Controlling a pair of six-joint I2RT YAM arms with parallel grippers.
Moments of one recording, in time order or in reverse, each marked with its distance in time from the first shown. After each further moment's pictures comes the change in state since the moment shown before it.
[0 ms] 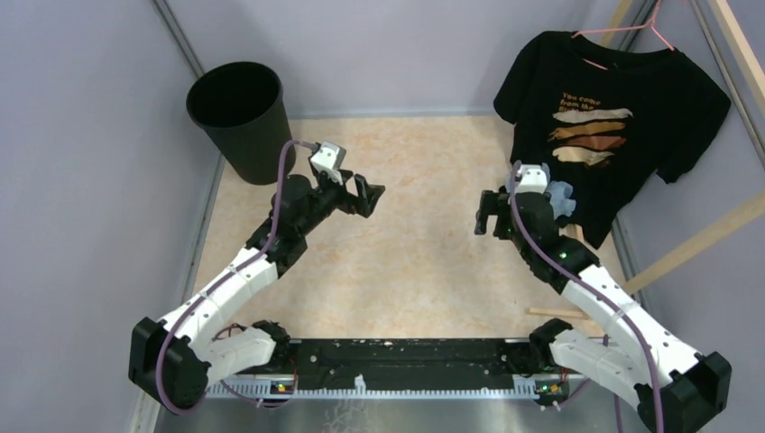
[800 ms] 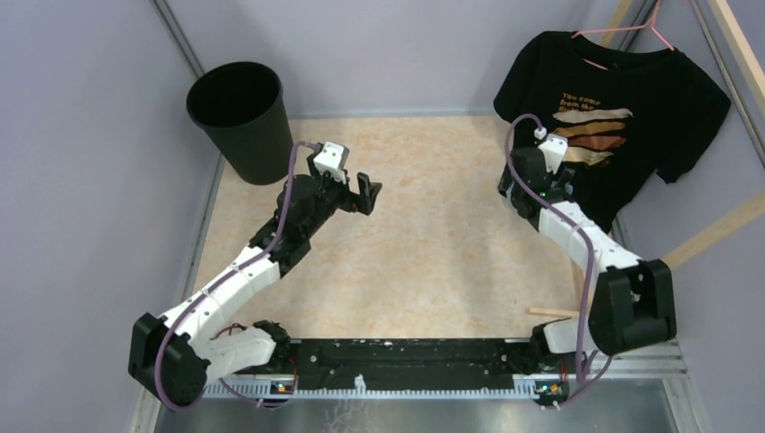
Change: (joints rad) left arm -0.052 0.021 0.014 -0.029 -0.144 0.056; right arm -0.278 0.499 0.173 0.148 0.259 0.069
